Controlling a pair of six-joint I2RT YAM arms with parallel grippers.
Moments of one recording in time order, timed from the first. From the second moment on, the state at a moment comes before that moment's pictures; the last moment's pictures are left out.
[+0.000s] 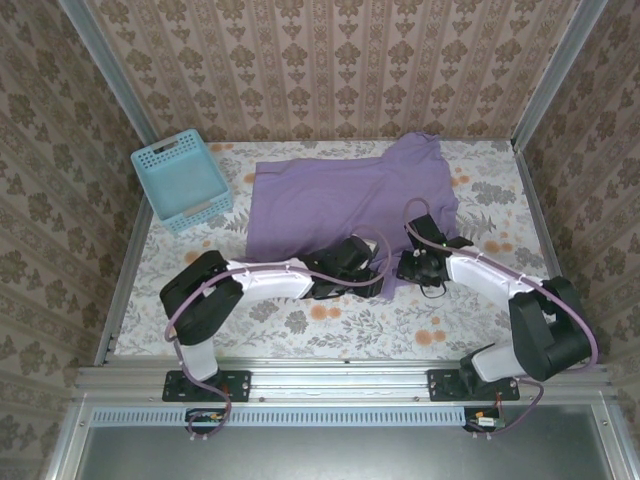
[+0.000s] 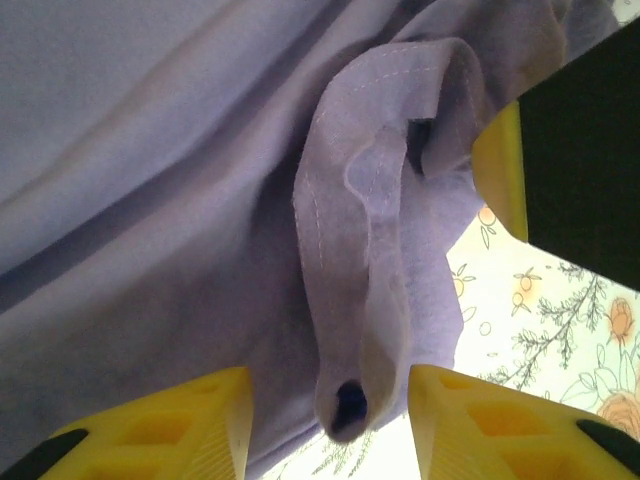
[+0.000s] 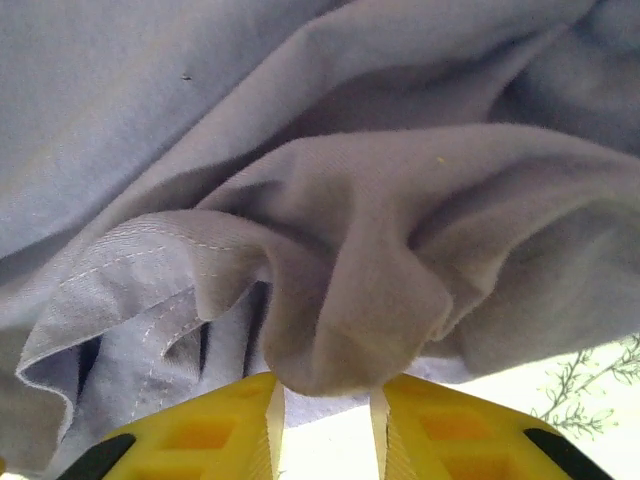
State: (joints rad) left arm -1.07 1.81 1.06 -0.10 0.07 -0.58; right arm 0.36 1.42 0.77 -0.56 -0.01 0.65
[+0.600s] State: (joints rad) left arm -1.11 1.84 1.12 -0.17 0.02 -0.54; right arm 0.30 1.13 0.76 -0.69 0.03 0.64
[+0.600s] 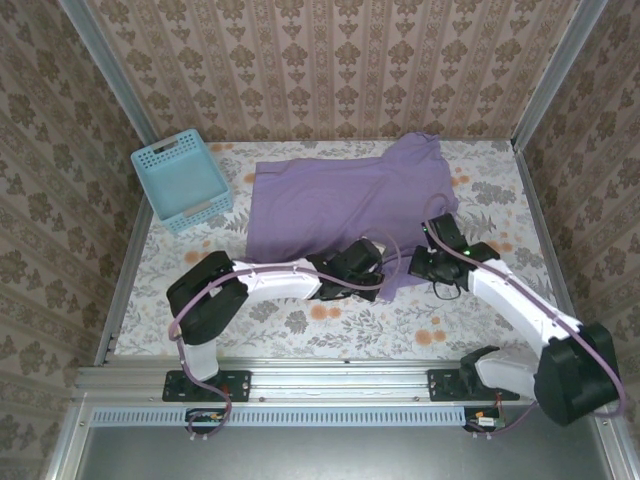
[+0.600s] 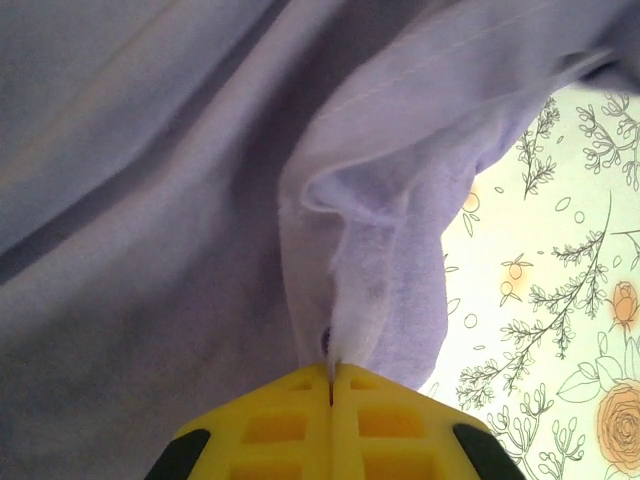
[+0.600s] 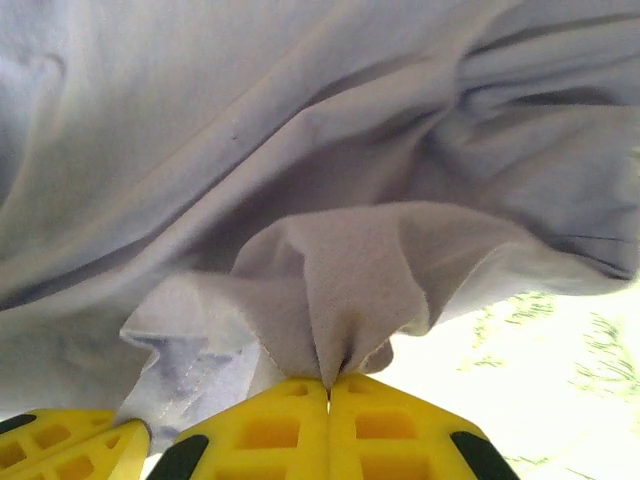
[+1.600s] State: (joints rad) left arm -1.16 1.76 1.03 -0.16 -0.15 -0.44; right arm -0.14 1.12 0.77 -0.67 -0.46 0.64
